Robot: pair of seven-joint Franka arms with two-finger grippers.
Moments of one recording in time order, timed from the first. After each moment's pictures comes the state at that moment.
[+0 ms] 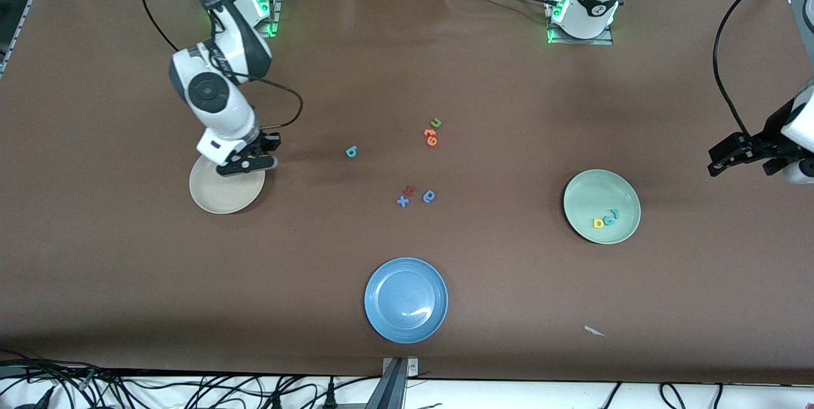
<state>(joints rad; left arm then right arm) 0.04 0.08 0.03 -1.67 0.02 1.90 0.04 -0.09 0.27 0.36 -2.23 -0.29 2.38 0.21</state>
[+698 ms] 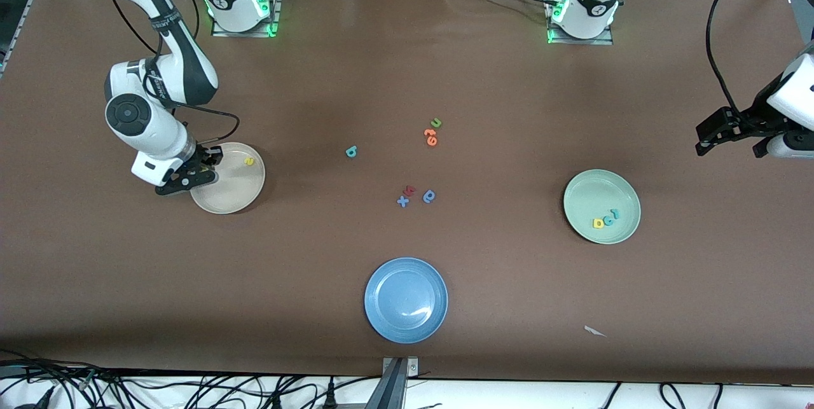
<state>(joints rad) 0.02 0.04 -0.01 -1.67 0.02 1.83 0.04 -0.15 0.30 0.23 -2.18 -0.29 2.38 -0.05</state>
